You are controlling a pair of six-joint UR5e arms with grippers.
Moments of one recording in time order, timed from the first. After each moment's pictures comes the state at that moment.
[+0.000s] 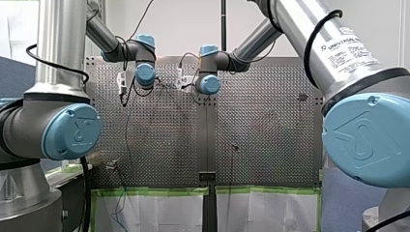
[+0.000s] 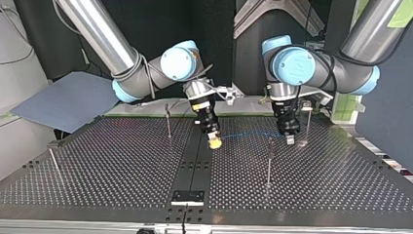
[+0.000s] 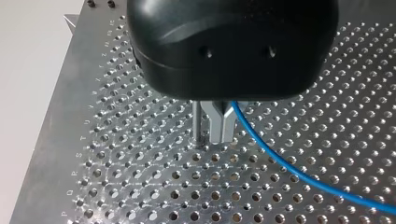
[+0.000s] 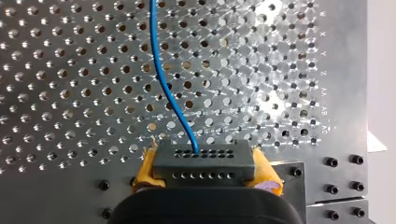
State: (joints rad) left arm -0.22 -1.65 -1.83 -2.79 -2.02 -1.58; right arm 2.39 -0.99 1.26 -0.40 1.65 1.61
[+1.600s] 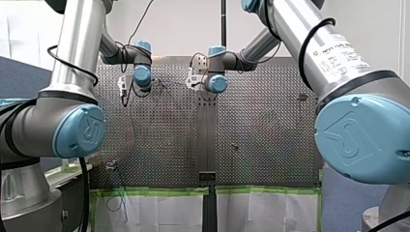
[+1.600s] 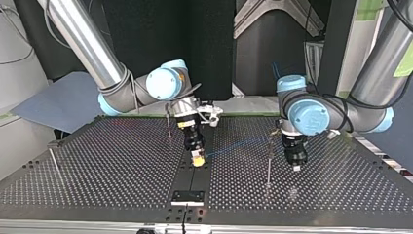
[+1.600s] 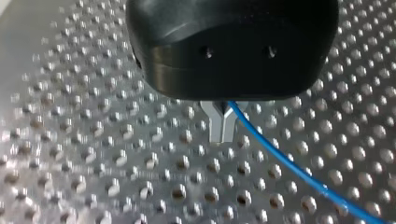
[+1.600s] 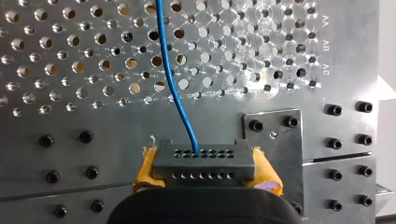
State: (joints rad) left arm -0.08 -1.83 -1.58 -2.92 -1.85 -1.64; right arm 2.31 -0.95 1.16 -0.38 1.63 1.62
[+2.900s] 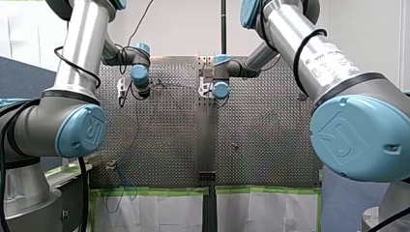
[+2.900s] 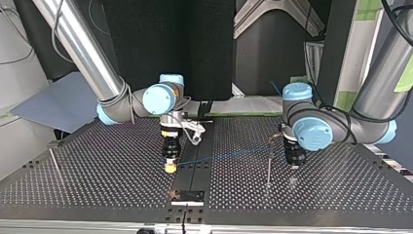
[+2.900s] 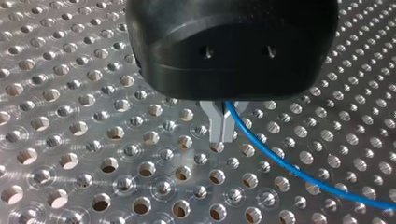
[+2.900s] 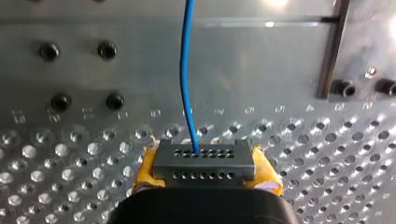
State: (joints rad) left arm -0.05 -1.90 -1.49 -3.10 -1.78 -1.59; right arm 2.25 -0.86 1.07 -0.34 1.90 1.53
